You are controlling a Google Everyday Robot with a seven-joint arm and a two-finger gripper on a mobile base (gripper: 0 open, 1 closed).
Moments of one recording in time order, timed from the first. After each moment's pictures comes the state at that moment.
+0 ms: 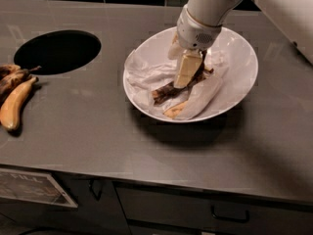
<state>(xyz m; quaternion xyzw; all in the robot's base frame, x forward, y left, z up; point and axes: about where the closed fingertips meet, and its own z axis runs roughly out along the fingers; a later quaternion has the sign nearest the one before) 0.589 -0.055 0.896 -0.74 0.65 0.04 0.16</state>
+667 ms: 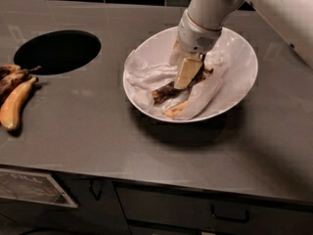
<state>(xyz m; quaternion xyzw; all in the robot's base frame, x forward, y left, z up) 0.589 -0.056 0.886 -0.74 0.65 0.05 0.15</state>
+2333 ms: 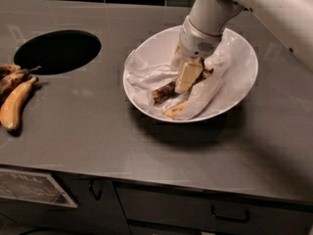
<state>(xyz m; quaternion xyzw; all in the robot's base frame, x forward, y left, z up) 0.588 -0.060 0.873 -0.74 0.65 0.06 0.14</state>
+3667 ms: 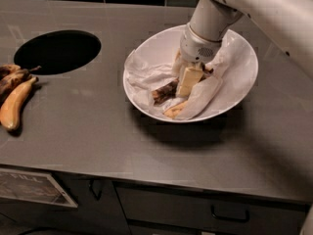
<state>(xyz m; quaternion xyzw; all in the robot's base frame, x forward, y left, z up) 0.585 -0.064 0.855 -0.74 0.66 0.09 0.13</state>
